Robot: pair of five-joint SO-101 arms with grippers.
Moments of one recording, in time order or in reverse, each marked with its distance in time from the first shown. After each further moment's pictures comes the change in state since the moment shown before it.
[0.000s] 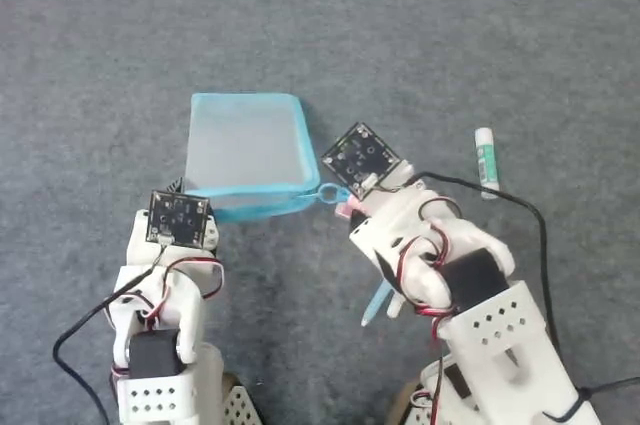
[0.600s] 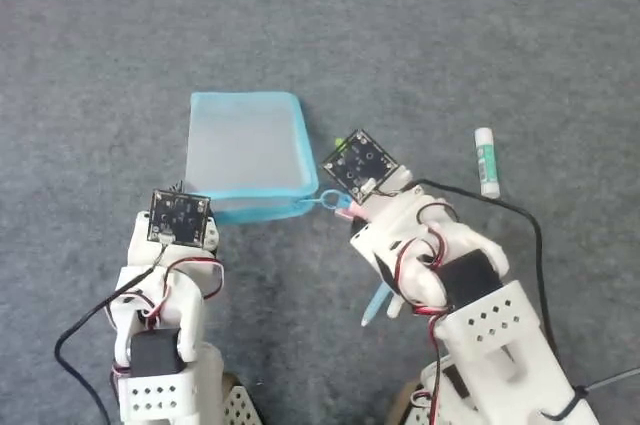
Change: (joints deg) left arm -0.4 0.0 1.3 -0.2 -0.2; right arm -0.7 0.0 4.6 -2.0 0.0
